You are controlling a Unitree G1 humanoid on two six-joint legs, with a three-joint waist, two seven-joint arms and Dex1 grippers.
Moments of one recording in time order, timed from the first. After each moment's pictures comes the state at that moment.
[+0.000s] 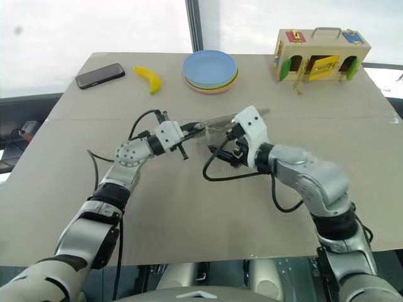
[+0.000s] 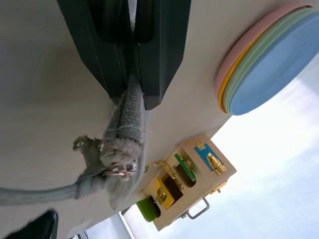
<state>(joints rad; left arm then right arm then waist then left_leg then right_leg) -0.69 0.42 -0.17 0.71 -0.05 -0.66 -0.77 -0.56 -0.39 0.15 -0.42 0.63 1.03 0.34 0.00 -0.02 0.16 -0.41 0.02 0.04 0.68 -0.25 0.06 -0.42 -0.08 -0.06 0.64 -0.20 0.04</state>
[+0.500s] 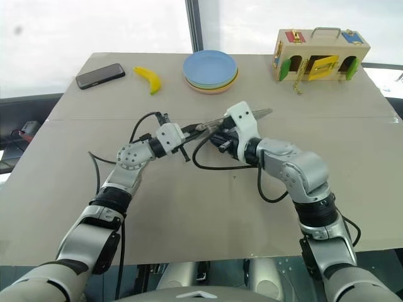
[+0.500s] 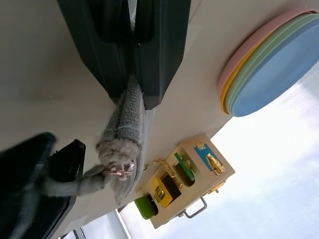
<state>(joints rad) -0.66 0.41 -0.16 0.65 -0.04 -0.65 -0.77 -0.62 -0.28 0.12 -0.29 0.56 1.05 0.29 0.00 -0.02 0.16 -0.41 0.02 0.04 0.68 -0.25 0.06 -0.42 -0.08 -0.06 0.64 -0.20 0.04</state>
